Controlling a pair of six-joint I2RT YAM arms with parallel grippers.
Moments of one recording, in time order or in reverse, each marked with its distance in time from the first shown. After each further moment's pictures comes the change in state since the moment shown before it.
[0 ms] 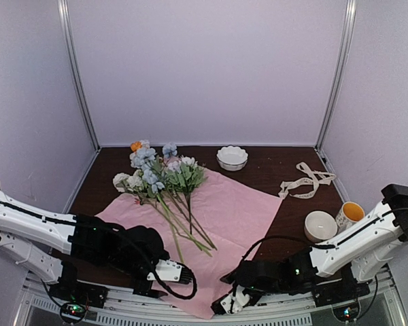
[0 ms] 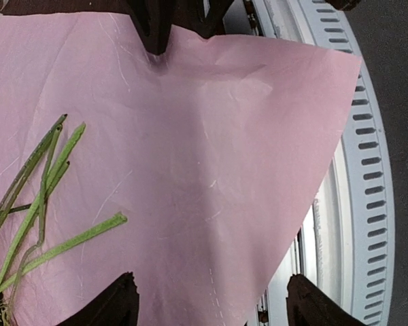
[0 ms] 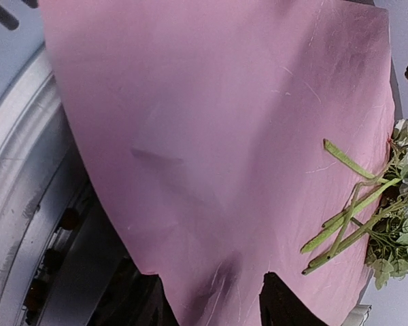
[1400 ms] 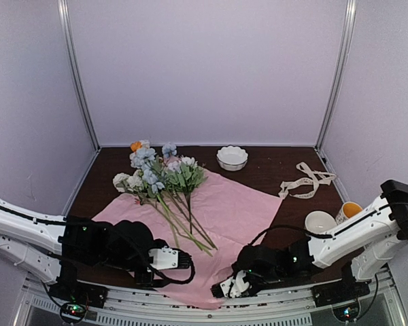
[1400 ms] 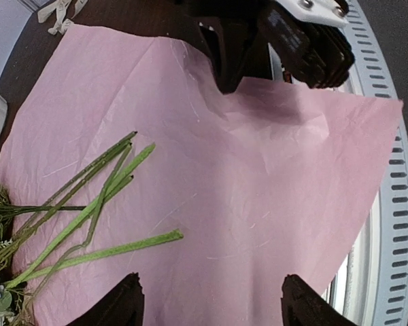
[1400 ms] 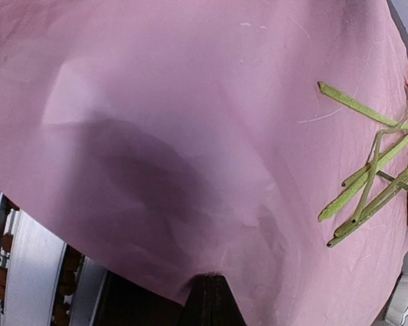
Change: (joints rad) left arm 0.013 -0.097 -0.071 0.181 -0.114 -0.077; right arm -0.117 0.010 0.002 -0.023 -0.069 0.127
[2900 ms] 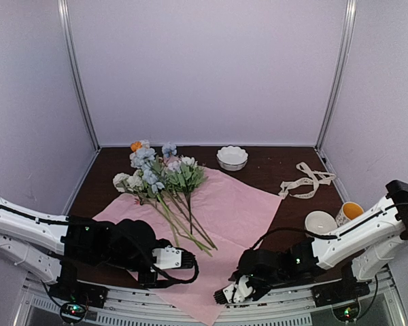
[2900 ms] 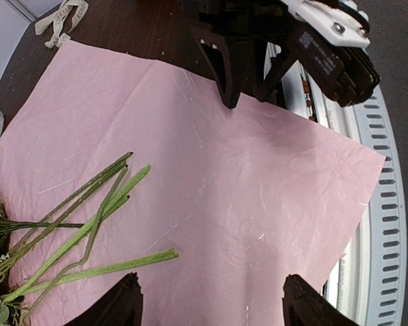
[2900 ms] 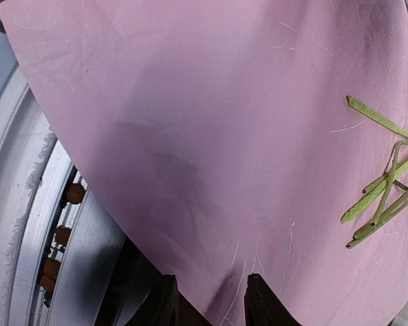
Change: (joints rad) left arm 0.000 0.023 0.011 0.043 0.037 -0.002; right arm 0.025 -0.047 0.016 -0.097 -0.055 0.041
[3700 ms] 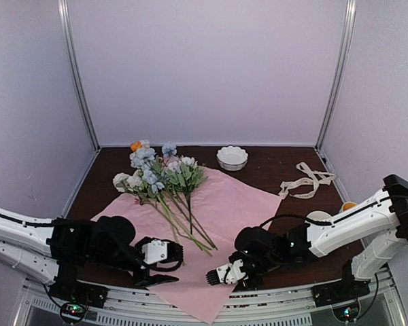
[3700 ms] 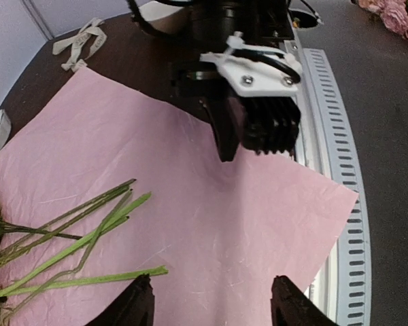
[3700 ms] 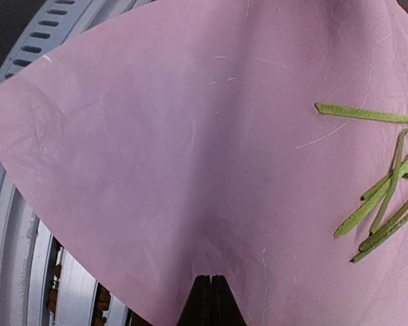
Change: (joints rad) left arm 0.039 -0.184 -0.112 0.124 0.056 -0.123; right arm -0.140 0.042 0.065 0.017 -0.235 0.106
